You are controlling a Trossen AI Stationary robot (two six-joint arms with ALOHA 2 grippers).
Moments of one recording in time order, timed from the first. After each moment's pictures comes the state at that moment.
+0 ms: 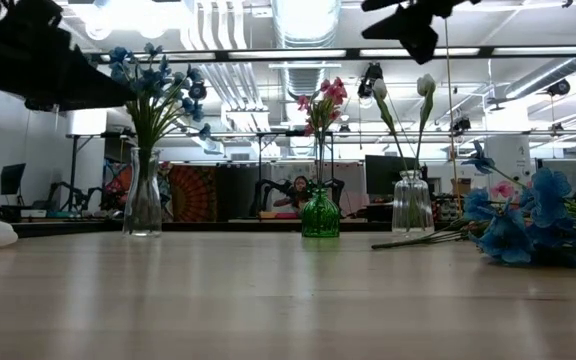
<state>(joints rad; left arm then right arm) -0.65 0.68 0.18 0.19 -1.32 -0.21 0.00 1.10 0.93 -0.23 0.02 0.39</state>
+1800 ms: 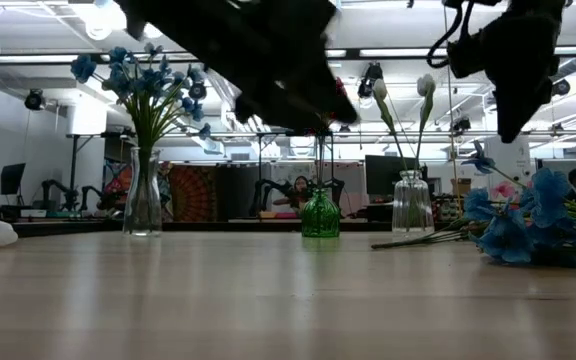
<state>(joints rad) -0.24 1.84 1.12 0.14 -0.51 -0.30 0.00 1.12 0.93 -1.11 0.06 0.65</state>
